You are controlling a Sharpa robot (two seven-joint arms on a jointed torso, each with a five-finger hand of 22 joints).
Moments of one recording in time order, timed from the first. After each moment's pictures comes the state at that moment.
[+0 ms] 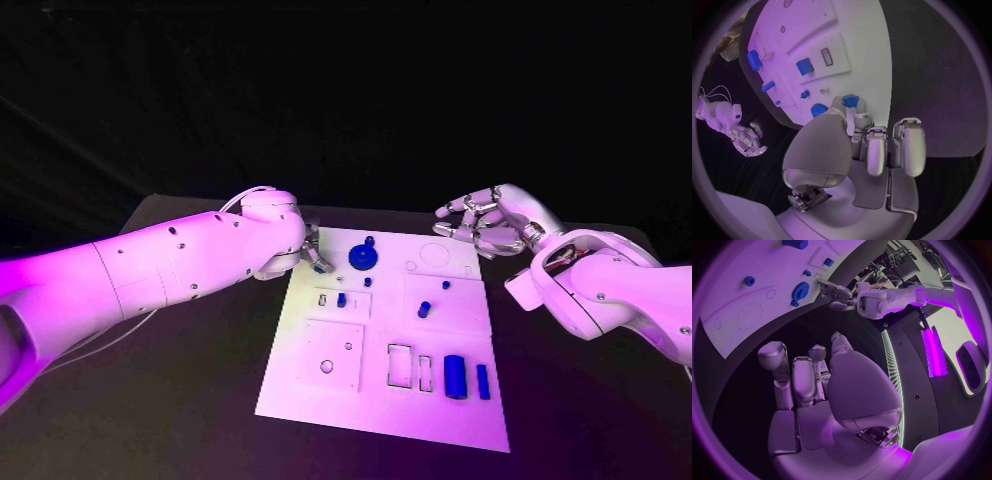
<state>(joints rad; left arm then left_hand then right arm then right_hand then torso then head) 1.32 -0.55 -0.03 1.26 -1.28 0.18 -0.69 1.41 0.00 0.06 0.29 0.04 0.96 0.08 0.46 0.38 1.15 0.00 1.20 0.88 1.47 -0.06 1.56 1.31 0.04 1.46 0.03 1.47 1.31 1.32 -0.97 -0.13 1.68 -0.85 -0.56 0.10 1.42 -0.03 -0.11 0.28 0.35 0.96 0.14 0.12 0.26 1.12 0.06 0.98 0.94 1.46 -0.01 1.25 1.14 0.11 1.25 0.10 0.99 1.18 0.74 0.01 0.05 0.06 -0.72</state>
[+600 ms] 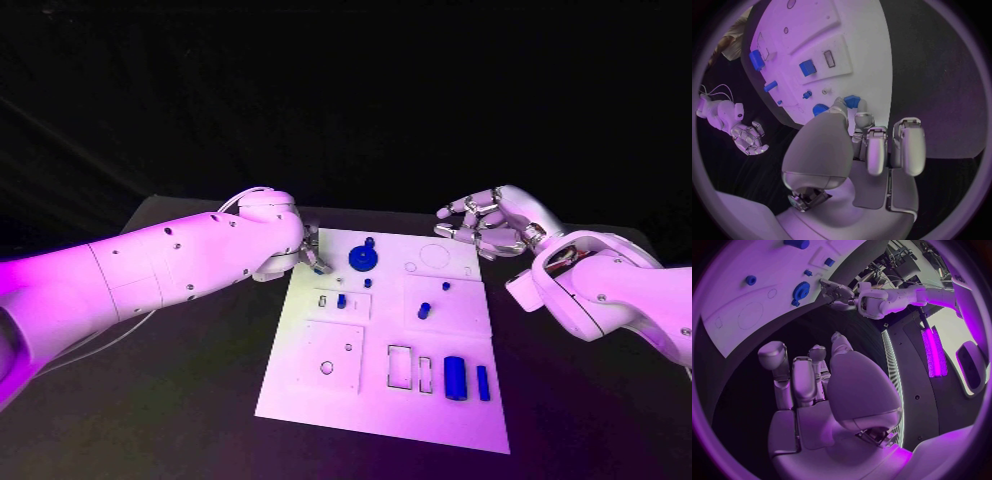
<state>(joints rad) 1.33 -0.56 -0.03 1.27 -1.27 0.19 -0.69 1.46 -0.03 0.13 0.36 0.05 0.94 0.08 0.43 0.34 1.13 0.01 1.18 0.88 1.47 -0.05 1.56 1.31 0.04 1.47 0.04 1.47 1.31 1.32 -0.98 -0.13 1.67 -0.85 -0.56 0.10 1.42 -0.03 -0.11 0.28 0.35 0.96 0.14 0.12 0.26 1.12 0.06 0.98 0.94 1.46 -0.01 1.25 1.14 0.11 1.25 0.10 0.98 1.18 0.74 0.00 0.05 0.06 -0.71</state>
